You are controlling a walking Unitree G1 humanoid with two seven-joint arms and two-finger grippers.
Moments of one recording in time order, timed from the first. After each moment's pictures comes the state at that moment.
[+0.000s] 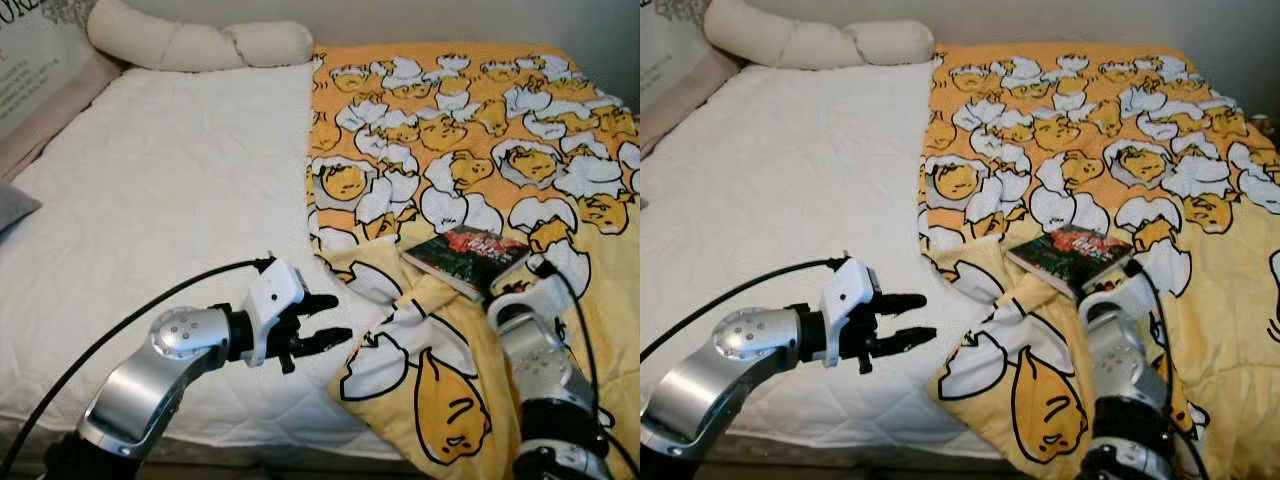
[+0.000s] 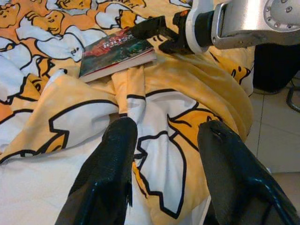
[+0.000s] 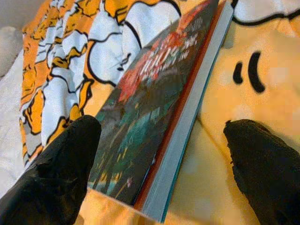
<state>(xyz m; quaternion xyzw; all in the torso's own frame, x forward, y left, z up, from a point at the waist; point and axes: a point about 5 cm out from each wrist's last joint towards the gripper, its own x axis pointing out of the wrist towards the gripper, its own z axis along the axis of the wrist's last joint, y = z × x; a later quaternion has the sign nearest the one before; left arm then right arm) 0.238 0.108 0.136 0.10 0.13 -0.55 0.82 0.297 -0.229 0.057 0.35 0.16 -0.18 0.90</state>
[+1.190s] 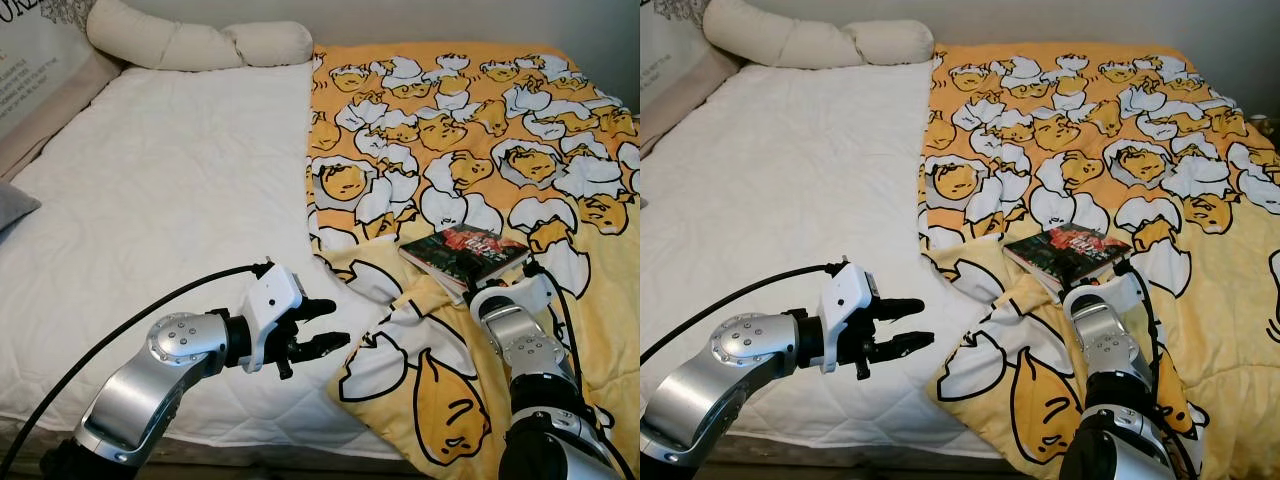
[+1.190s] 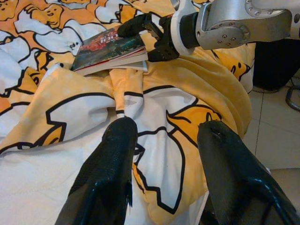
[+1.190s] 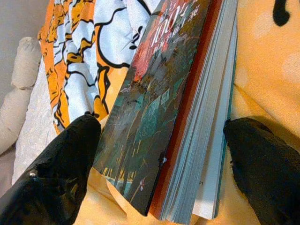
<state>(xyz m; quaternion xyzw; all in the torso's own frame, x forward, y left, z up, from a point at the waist) 0.234 0.110 0.132 0.10 0.14 -0.54 0.82 0.316 -0.220 0.047 0.48 0.18 -0.16 0.85</state>
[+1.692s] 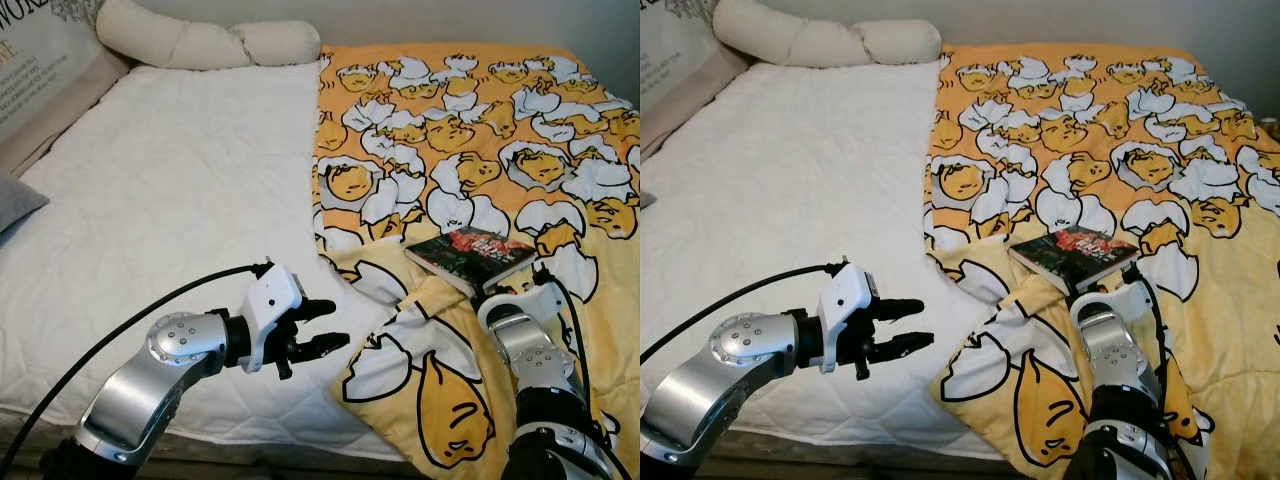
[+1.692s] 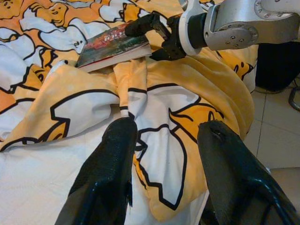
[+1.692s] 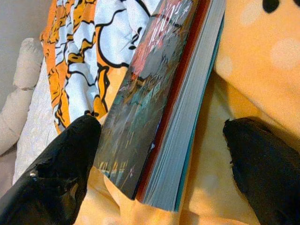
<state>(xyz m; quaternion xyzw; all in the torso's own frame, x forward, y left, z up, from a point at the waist) 0.234 0.111 0.132 0.10 0.14 -0.55 0.82 0.305 -0.226 0.046 0.48 0.17 -0.16 0.85</state>
